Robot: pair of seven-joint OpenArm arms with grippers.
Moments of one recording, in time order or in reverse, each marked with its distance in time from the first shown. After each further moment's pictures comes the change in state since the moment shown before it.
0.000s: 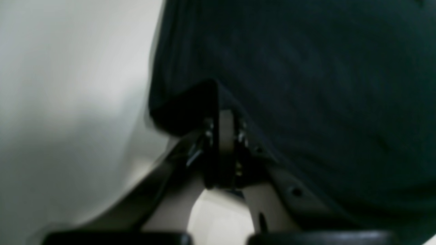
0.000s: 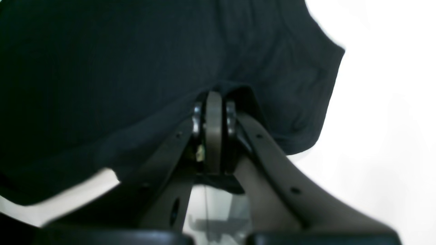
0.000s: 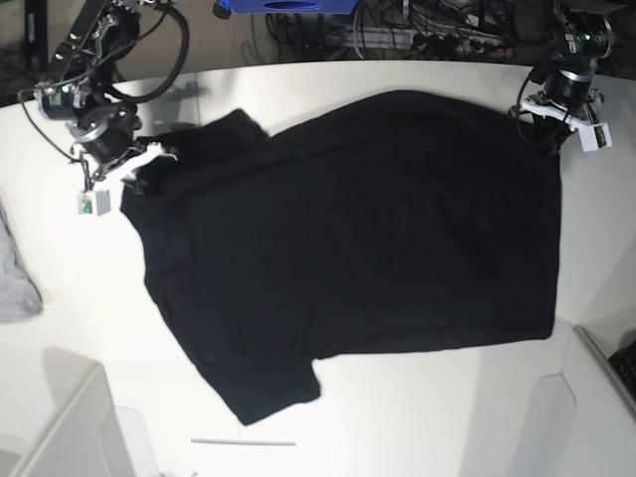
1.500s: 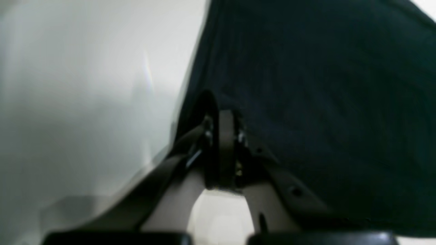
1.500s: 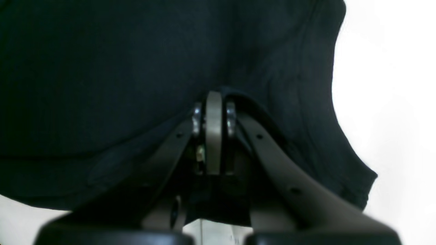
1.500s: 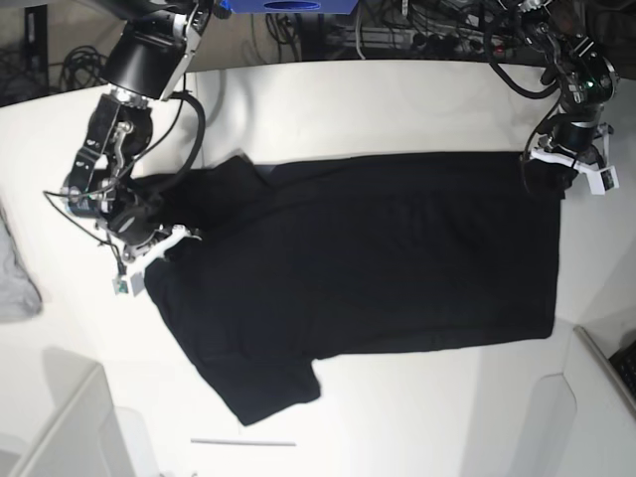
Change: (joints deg) left arm -13.7 1.2 -2.4 -3.4 9.4 4.0 6.8; right arm 22.4 -0.1 -5.9 -23.0 -12.7 -0.2 -0.1
